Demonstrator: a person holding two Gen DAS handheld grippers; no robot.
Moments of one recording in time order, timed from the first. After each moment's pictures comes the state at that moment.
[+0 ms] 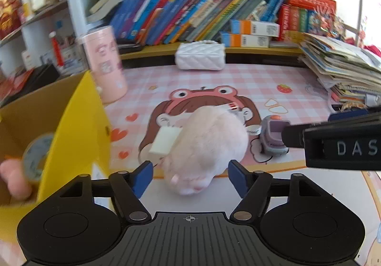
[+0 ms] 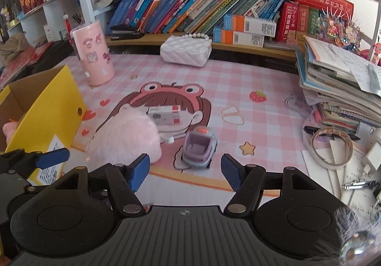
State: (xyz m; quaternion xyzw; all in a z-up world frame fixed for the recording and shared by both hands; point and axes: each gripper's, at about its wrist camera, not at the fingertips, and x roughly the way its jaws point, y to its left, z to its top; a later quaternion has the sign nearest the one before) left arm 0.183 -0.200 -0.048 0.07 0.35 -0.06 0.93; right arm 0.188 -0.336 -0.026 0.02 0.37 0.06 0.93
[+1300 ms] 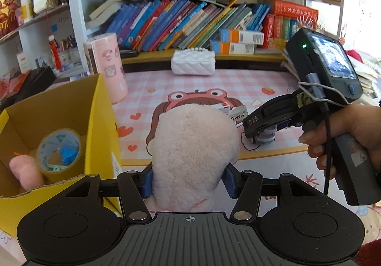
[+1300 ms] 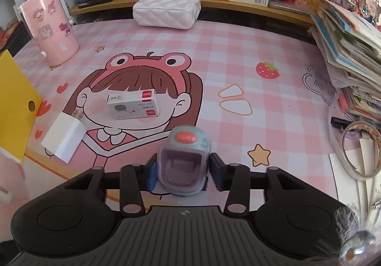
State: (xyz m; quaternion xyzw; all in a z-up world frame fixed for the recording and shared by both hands) left arm 0.139 -0.166 -0.026 0.05 0.34 -0.10 0.93; right arm 0.275 -0.333 -0.087 0.04 0.46 0.03 0.89
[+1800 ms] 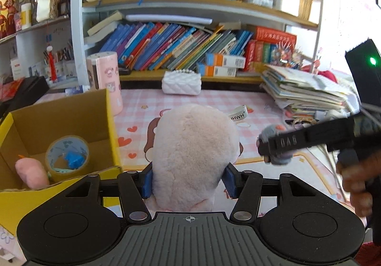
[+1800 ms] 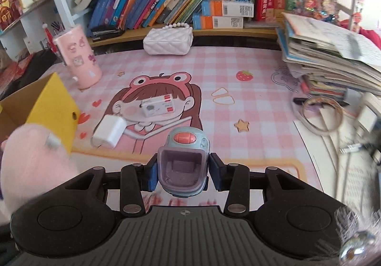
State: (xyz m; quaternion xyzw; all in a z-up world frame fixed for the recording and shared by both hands) left arm 0.096 -0.123 -0.001 0.02 0.29 -0.16 0.94; right arm 0.154 -0.316 -0.022 0.07 0.40 0.00 0.91
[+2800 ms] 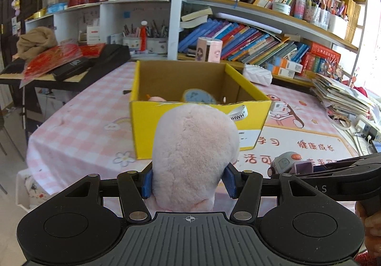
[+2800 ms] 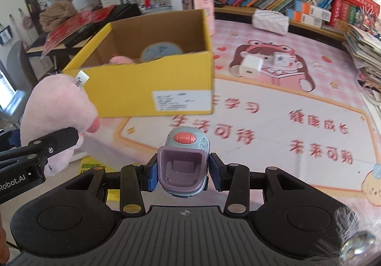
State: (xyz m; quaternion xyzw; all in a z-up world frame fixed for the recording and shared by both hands) left arm -0.022 0.073 0.002 -0.03 0.31 -0.05 0.95; right arm 0.018 -0.099 -0.023 0.02 0.42 0.12 0.90
